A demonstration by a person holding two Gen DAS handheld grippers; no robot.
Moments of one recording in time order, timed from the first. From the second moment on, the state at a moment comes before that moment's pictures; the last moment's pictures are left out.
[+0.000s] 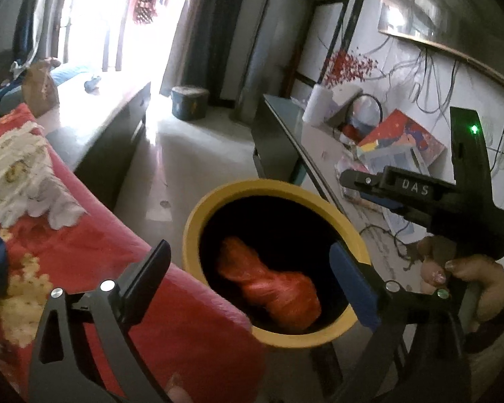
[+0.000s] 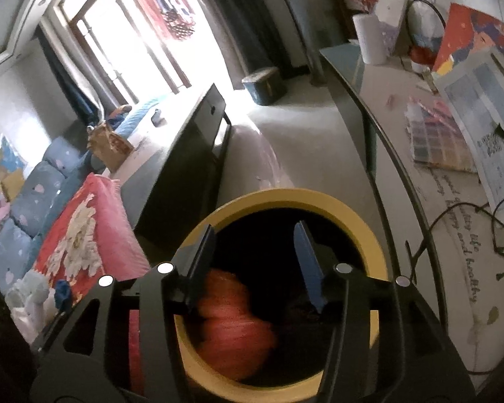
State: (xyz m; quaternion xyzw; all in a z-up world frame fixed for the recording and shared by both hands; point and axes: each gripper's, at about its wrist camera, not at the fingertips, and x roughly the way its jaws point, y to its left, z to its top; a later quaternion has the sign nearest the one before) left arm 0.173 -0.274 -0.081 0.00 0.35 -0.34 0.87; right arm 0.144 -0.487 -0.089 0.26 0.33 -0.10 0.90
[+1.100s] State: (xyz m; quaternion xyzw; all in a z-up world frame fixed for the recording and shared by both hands) left arm 0.142 -0.074 -0.012 -0.07 0.25 -0.11 0.96; right arm 0.142 -0.324 -0.028 0.13 0.31 0.11 0.94
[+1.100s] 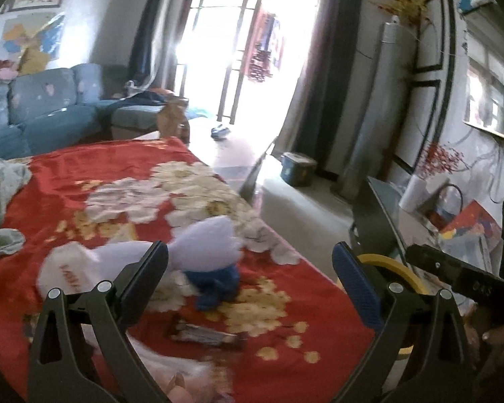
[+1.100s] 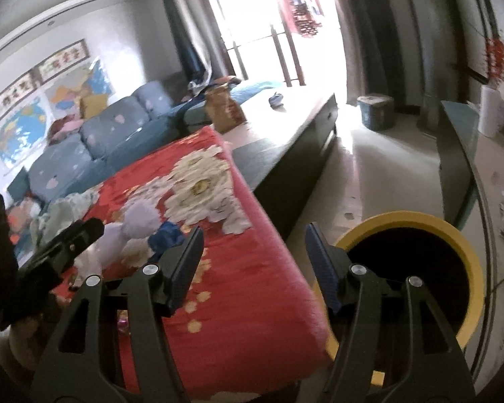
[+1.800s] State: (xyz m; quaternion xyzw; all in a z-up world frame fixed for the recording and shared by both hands) left arm 0.129 0.045 -0.036 -0.13 0.29 -0.01 0.95; right arm 0.208 -0.198 -0.019 0.06 0.33 0.26 0.91
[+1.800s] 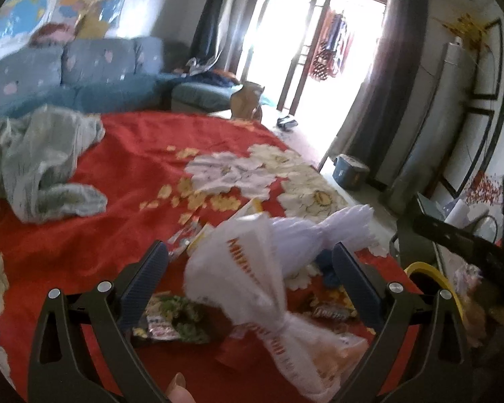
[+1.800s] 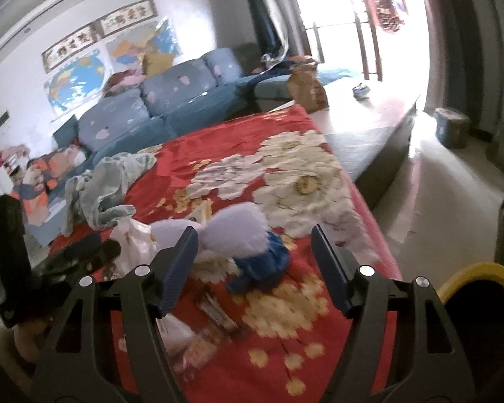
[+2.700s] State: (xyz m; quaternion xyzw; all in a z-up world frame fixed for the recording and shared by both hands) left arm 0.142 0.050 -0.056 -0.18 0.33 -0.04 0.93; right arm 0.250 -0.171 -0.042 0.08 0.37 0.30 0.87
